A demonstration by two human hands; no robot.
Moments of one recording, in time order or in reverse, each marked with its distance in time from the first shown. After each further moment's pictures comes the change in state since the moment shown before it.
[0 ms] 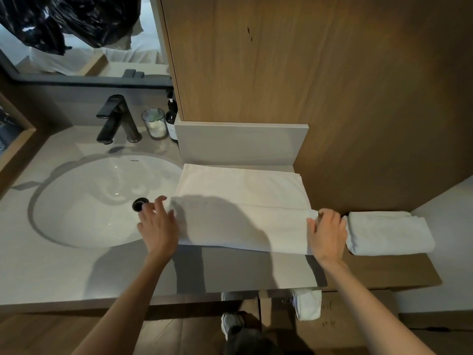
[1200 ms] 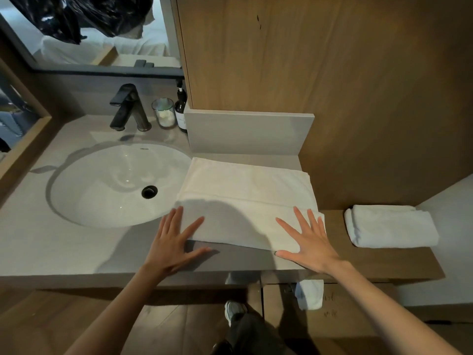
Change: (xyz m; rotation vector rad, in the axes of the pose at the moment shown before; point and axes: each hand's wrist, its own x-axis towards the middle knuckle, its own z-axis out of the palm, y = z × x) left_hand -0.060 -0.061 -0.006 0.183 -0.387 0.589; right_hand -0.041 0.014 0.005 -0.268 -0.630 -0.586
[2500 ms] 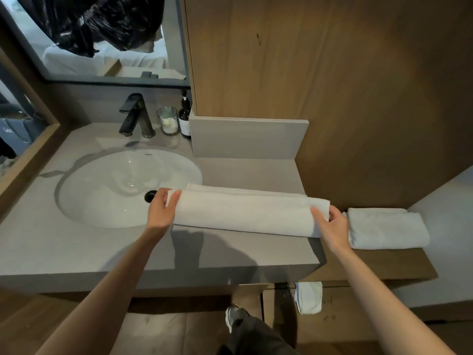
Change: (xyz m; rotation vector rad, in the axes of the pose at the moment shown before) left_hand 0.037 0.006 -0.073 -0.870 0.371 -0.443; right_hand -0.016 -0.009 -0.042 1.109 0.658 0.489
